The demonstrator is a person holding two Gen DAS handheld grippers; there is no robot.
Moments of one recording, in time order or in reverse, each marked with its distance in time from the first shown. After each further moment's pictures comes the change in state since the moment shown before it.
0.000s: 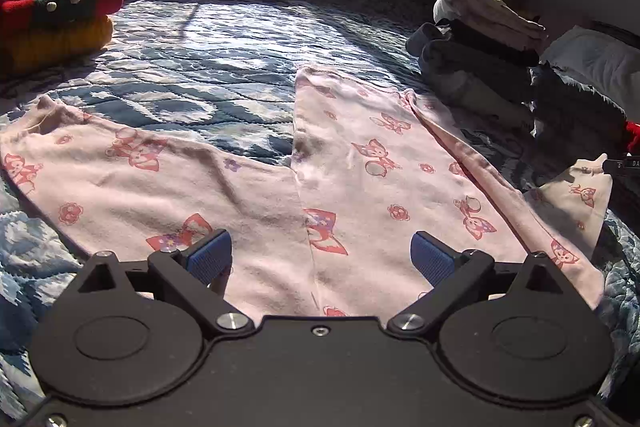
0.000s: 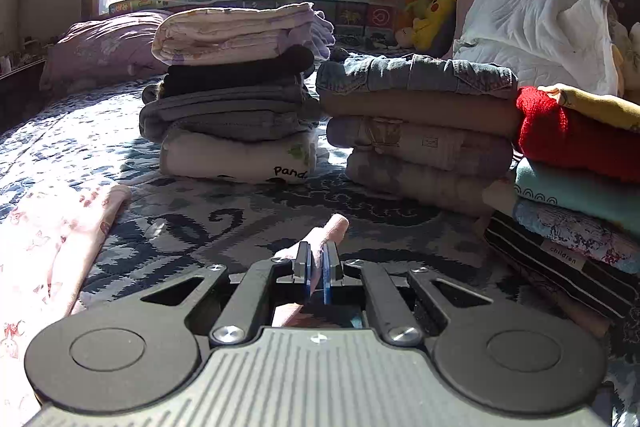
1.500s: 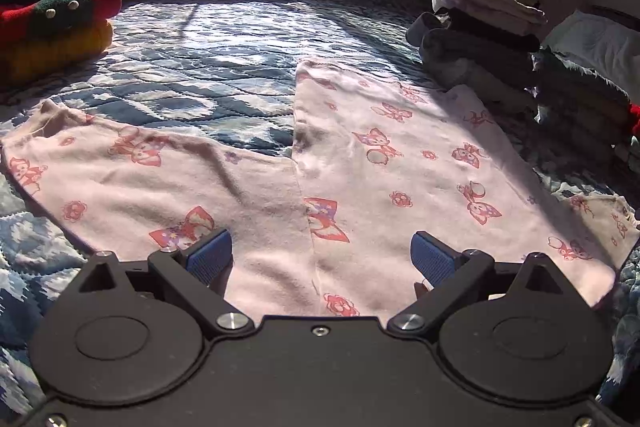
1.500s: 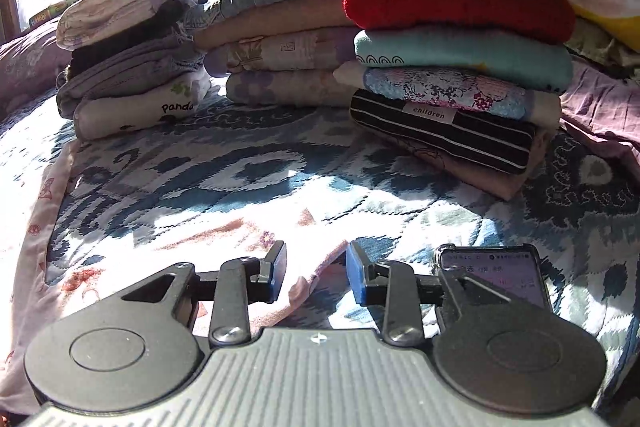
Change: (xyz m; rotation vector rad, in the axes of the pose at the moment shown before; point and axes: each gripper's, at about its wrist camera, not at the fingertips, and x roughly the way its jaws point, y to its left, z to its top) left arm 0.000 -0.007 -0.006 0.038 0.013 0.031; right arm -0.023 -0.075 -0.054 0.199 0.140 -0.108
